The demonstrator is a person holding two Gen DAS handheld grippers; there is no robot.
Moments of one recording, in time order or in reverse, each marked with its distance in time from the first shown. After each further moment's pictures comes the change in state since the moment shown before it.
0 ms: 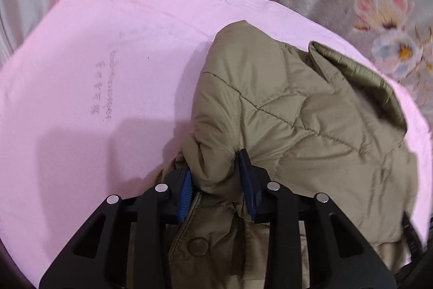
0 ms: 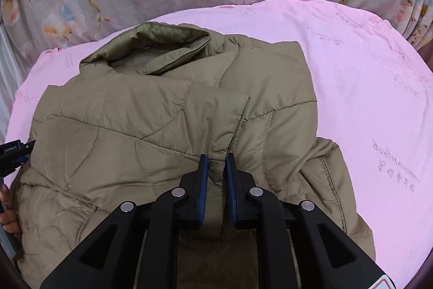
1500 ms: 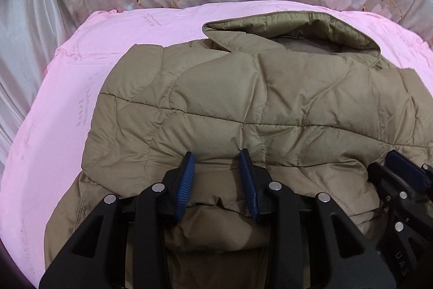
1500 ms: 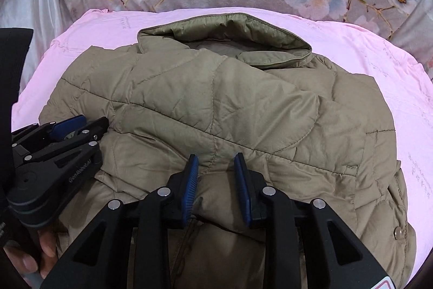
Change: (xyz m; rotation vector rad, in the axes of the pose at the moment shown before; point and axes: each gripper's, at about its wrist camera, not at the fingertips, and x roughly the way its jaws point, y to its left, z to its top) left arm -0.031 -0.105 -0.079 0.340 -0.097 0.096; right arm -0.023 0.097 -0.032 -0.229 -0.025 0.085
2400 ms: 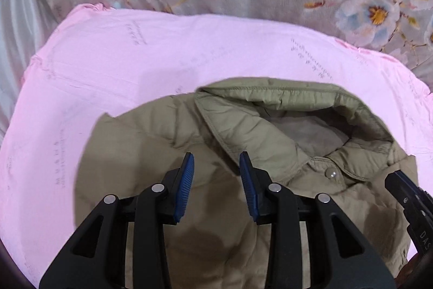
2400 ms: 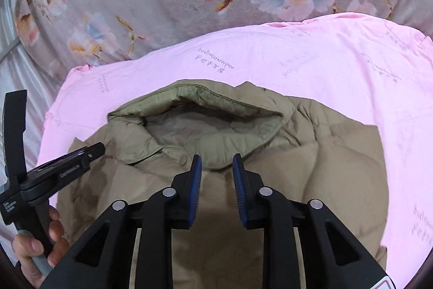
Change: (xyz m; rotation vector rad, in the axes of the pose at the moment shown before) left arm 0.053 0.001 0.124 -0.127 0.099 -0.093; right arm 0.034 -0.077 0.108 0.222 0.002 0.111
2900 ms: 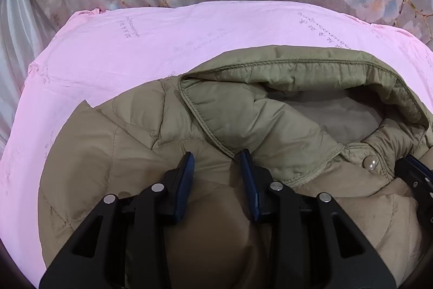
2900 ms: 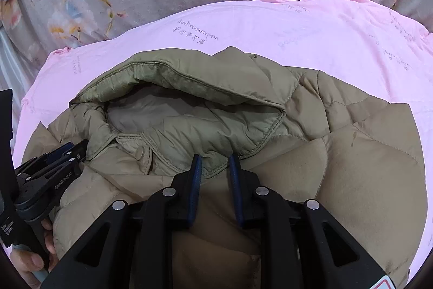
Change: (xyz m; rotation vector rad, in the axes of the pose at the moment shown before) left arm 0.045 -0.017 -0.026 0.070 -0.053 0.096; right arm 0.052 -0.017 -0.011 -0.016 0.045 -0.058
